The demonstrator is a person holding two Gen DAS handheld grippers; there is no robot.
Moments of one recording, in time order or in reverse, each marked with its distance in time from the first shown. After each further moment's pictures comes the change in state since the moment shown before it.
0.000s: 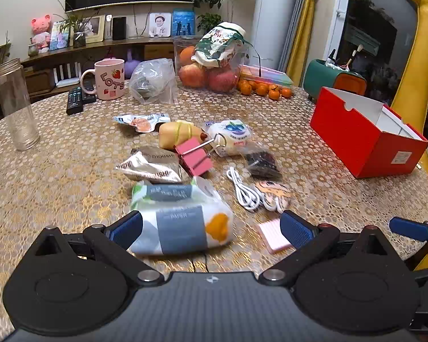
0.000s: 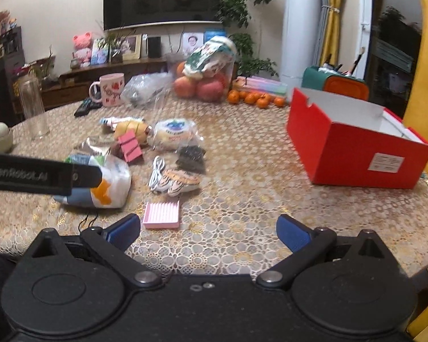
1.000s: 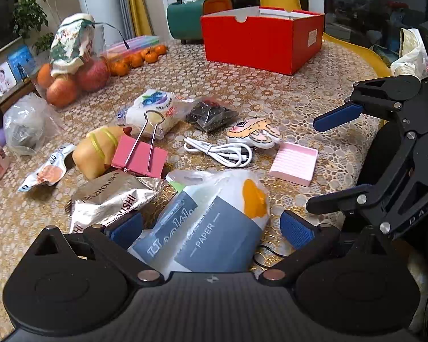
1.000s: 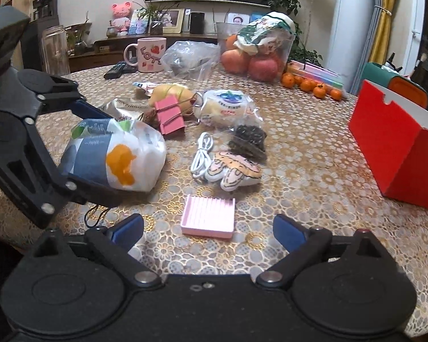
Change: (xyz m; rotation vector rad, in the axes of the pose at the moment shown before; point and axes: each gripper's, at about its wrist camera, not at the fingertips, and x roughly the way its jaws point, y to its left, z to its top) left arm 0.090 0.041 0.007 0.669 0.124 -0.411; right arm 0.073 0.039 -0.001 -0.153 0.062 0.115
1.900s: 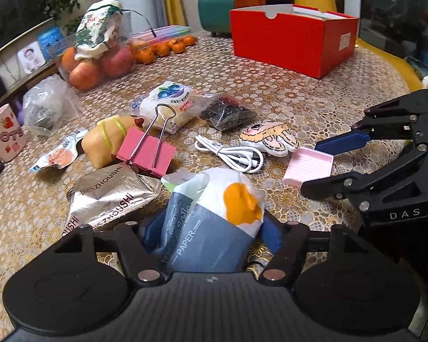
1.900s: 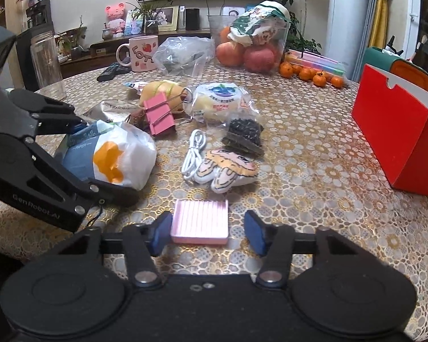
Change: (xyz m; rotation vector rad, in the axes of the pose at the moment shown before) left arm 0.007 -0.020 0.010 -0.123 0.034 0.141; right arm 0.012 -0.019 0.002 0.062 0.019 0.023
